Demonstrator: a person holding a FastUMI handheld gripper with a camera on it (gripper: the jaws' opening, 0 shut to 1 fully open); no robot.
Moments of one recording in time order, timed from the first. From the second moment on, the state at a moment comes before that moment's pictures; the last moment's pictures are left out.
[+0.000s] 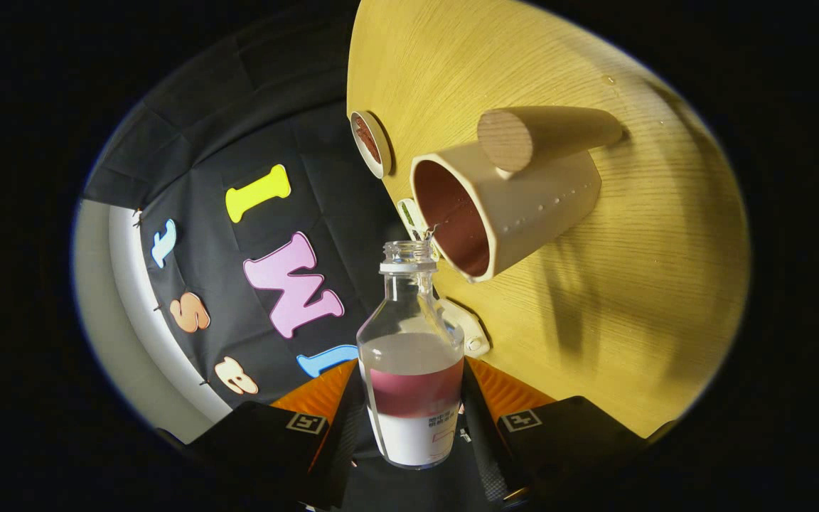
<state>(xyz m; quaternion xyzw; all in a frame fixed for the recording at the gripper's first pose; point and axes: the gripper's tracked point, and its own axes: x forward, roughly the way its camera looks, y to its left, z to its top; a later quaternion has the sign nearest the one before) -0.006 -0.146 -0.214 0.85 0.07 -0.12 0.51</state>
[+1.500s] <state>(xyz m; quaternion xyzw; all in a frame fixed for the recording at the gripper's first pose) 0.003 -0.162 -0.183 0.92 0.03 -0.15 0.35</state>
